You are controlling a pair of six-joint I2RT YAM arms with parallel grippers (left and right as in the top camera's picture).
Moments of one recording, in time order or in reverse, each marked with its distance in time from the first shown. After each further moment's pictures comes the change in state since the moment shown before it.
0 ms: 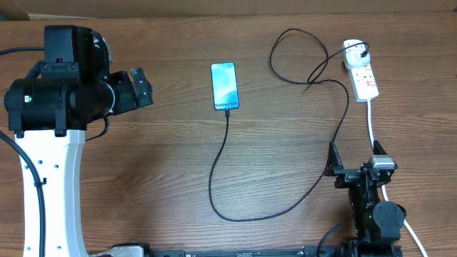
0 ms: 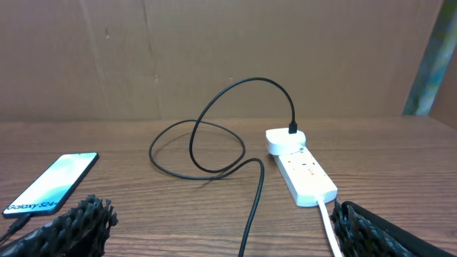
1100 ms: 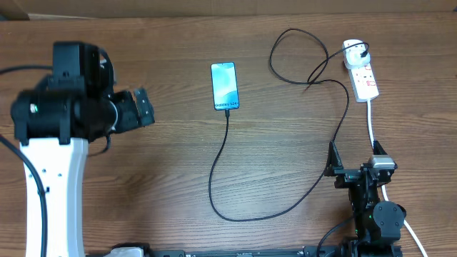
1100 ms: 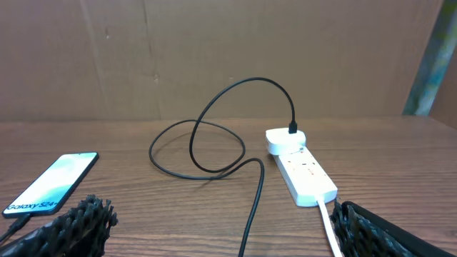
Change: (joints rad) left arm 0.000 -0.082 -0.158 -0.036 -0.008 0.007; right arm 0.000 0.000 0.000 0.000 0.000 0.000
